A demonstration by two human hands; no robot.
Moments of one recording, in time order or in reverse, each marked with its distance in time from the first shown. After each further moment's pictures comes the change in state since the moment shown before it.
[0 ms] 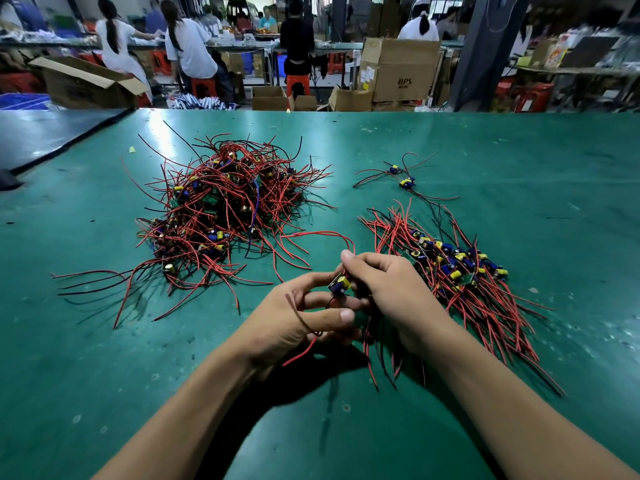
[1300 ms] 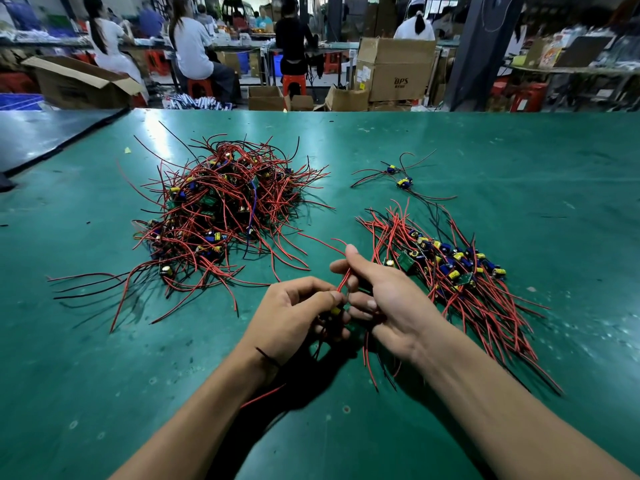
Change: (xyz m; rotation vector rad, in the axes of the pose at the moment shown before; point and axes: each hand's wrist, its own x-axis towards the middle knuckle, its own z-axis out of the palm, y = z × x) left_hand 0.003 -0.004 0.007 0.196 0.180 0.155; right_hand -0.001 -0.003 0.011 0.485 -0.003 0.264
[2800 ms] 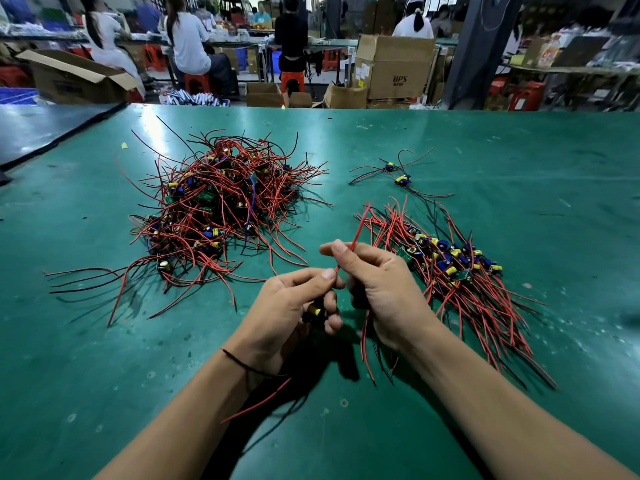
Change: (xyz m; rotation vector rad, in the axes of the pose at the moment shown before) left_hand 0.000 0.010 0.004 -0.281 -0.061 -0.094; right_hand 0.003 0.010 -0.006 -0.109 -0.147 -0.238
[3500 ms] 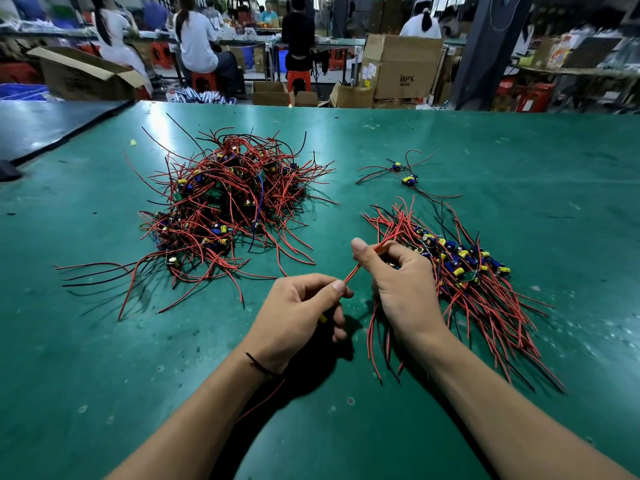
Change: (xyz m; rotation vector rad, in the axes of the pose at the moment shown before) left_hand 0.001 -0.015 -0.007 0.293 0.058 0.109; right_hand 0.008 0.006 -0.014 -0.447 0.358 -0.301
